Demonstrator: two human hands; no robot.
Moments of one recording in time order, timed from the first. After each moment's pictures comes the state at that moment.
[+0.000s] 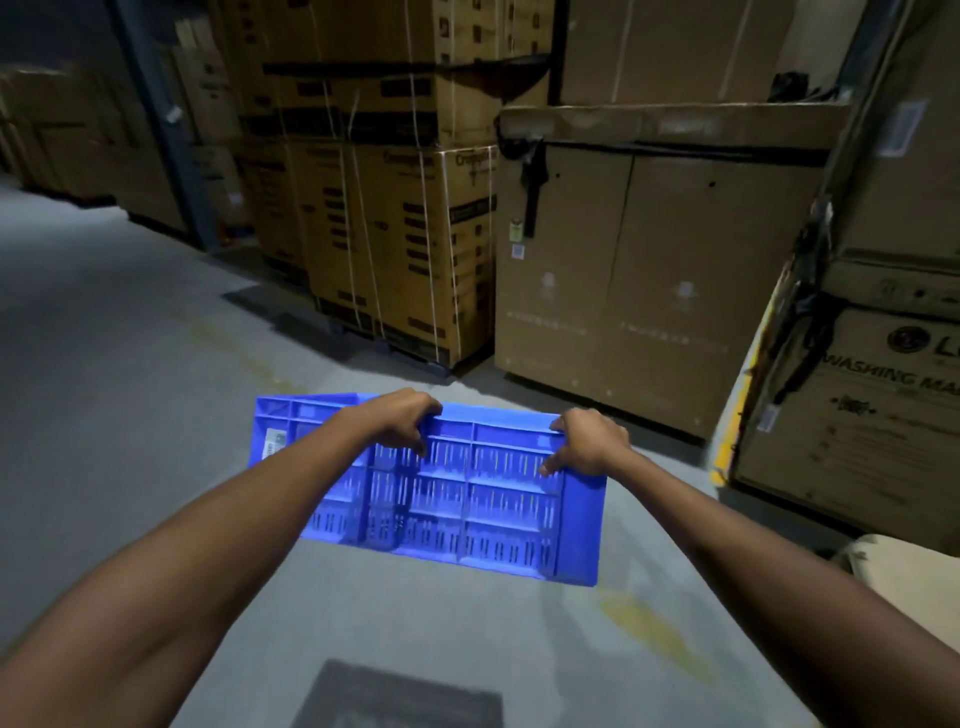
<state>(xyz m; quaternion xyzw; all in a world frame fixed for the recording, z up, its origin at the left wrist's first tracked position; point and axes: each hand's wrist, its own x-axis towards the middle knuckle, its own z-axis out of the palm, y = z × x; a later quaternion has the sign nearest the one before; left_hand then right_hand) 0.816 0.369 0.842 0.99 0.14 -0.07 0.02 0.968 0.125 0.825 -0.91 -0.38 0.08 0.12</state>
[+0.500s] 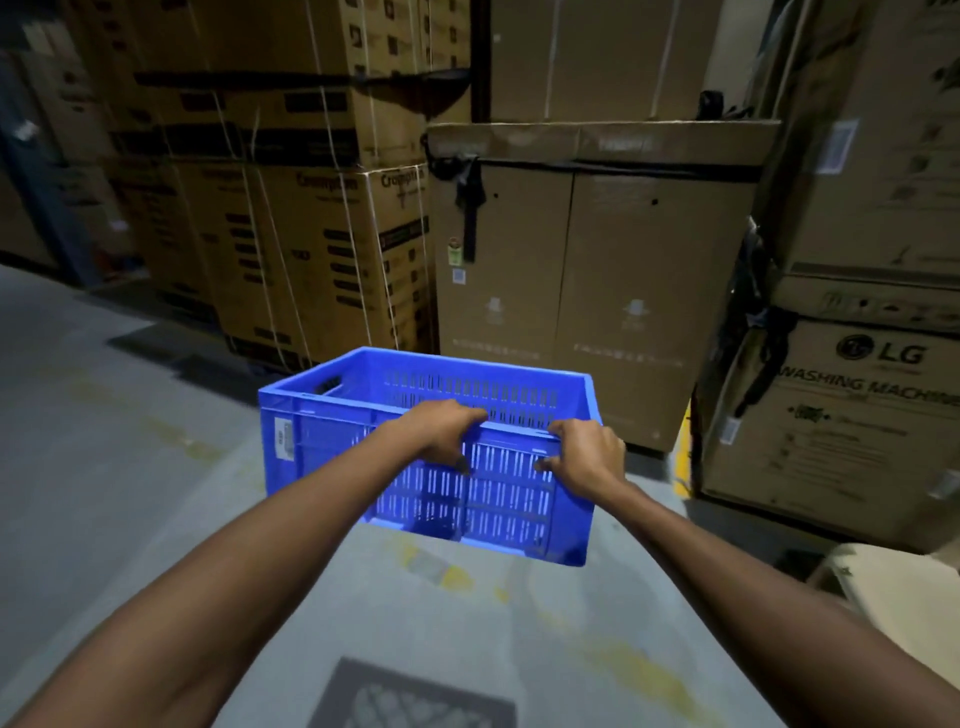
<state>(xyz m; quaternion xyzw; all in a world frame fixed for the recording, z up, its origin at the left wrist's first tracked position) 1.014 0.449 0.855 1.00 0.01 -0.06 -0.05 1.087 0.233 0.820 -0.94 -0.27 -0.09 0.17</state>
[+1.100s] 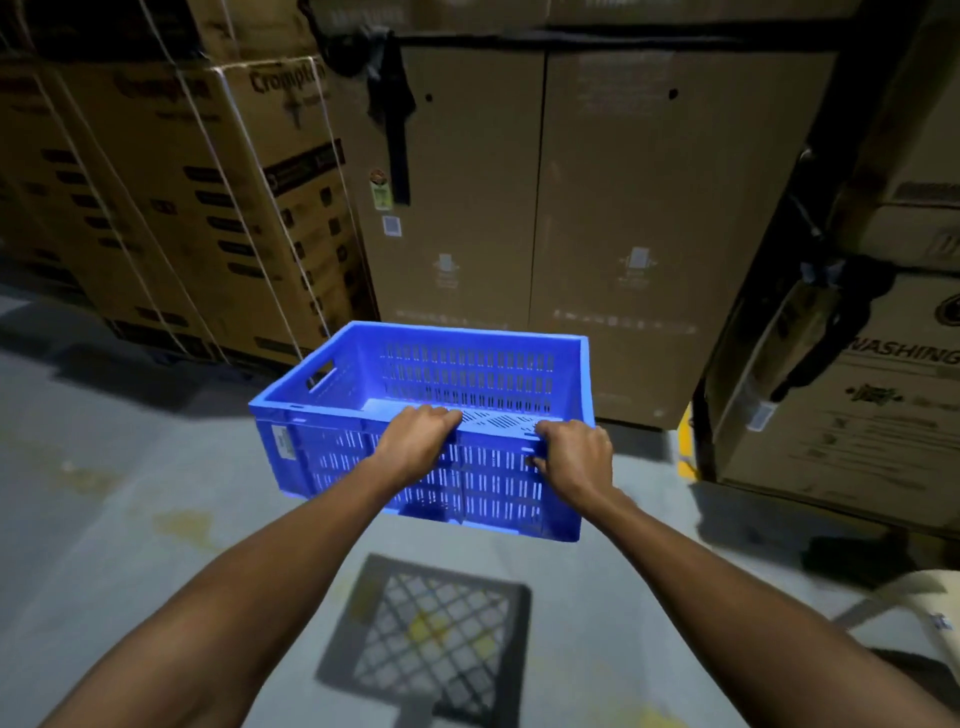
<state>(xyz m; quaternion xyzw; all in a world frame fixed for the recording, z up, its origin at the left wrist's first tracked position) 1.399 0.601 0.679 1.00 -0.01 0.05 -0.06 1.465 0.375 0.664 -0.95 -0.26 -0.10 0.15</state>
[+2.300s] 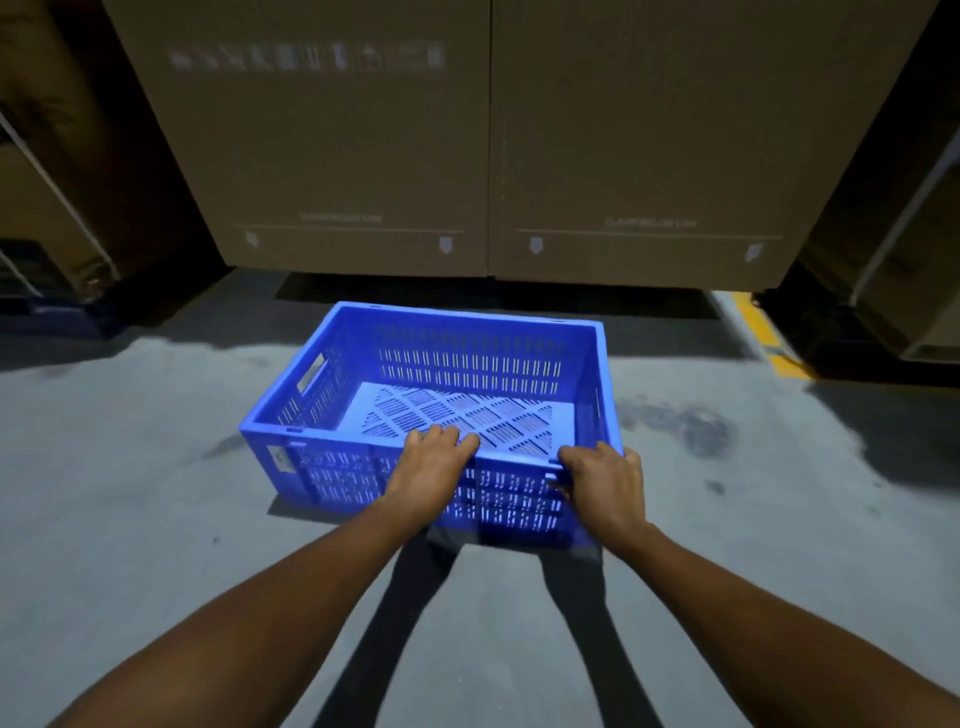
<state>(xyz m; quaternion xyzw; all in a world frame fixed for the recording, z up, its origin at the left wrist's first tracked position) 1.771 0.696 -0.125 1.00 -0.05 0.06 -0.05 1.801 0.464 -0.135 -0.97 -0.17 -0.12 0.10</state>
